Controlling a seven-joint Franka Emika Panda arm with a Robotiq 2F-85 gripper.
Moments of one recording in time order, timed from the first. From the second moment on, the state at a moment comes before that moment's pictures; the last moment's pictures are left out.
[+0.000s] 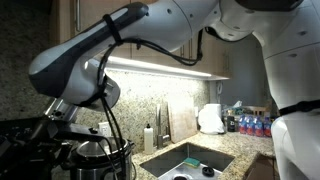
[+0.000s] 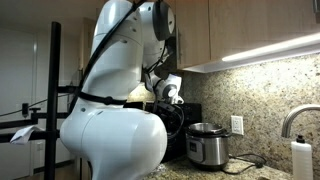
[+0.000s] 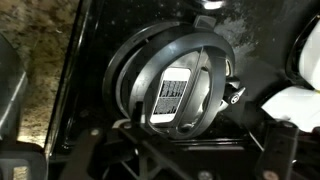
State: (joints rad) arm 0.35 0.14 0.30 -2.10 0.52 2.56 -0.13
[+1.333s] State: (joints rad) arm 0.26 0.59 0.49 -1.69 0.52 2.49 -0.32
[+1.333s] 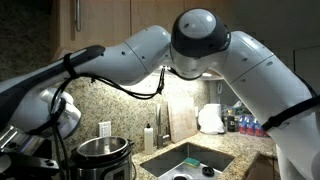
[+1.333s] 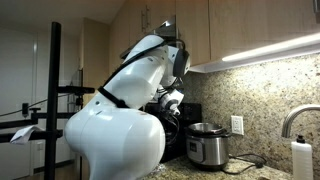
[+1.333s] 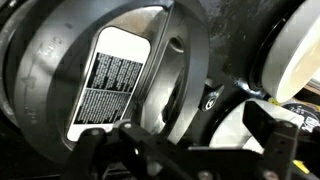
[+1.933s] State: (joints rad) arm 0.30 0.60 0.44 -1.67 0.44 2.45 -0.27
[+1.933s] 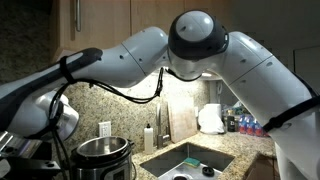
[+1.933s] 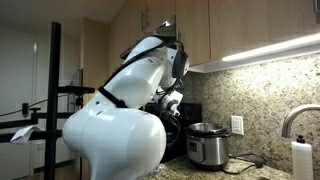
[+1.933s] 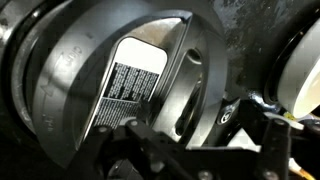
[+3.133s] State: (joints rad) arm 0.32 0.60 0.45 -1.67 0.42 2.51 -0.24
